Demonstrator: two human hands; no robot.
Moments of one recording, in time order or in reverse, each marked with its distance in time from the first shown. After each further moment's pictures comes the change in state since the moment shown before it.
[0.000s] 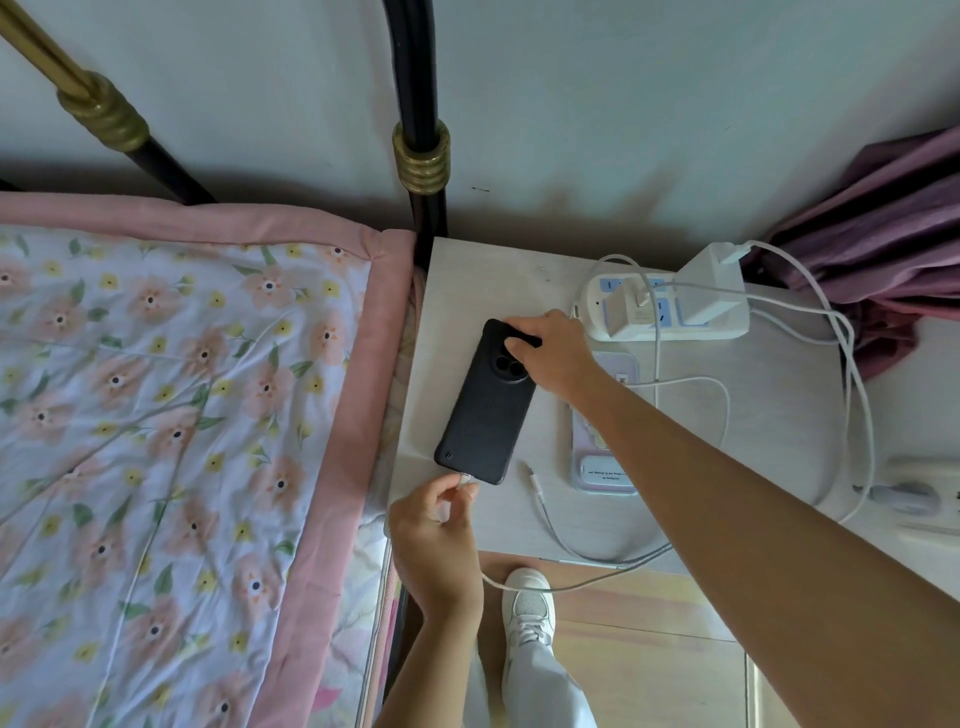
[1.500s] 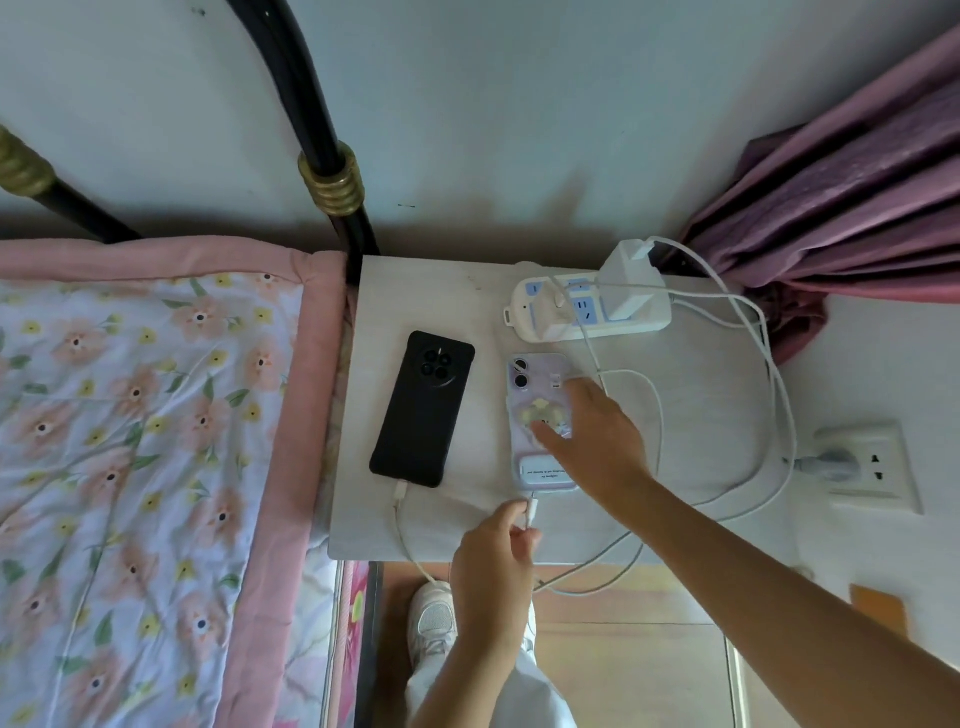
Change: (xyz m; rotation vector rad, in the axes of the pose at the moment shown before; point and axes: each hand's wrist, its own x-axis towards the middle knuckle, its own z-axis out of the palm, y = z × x) left_hand -0.061 0.020 0.041 0.365 -0.579 0.237; right_hand -0.092 0.080 -0.041 -0.365 0.108 0.087
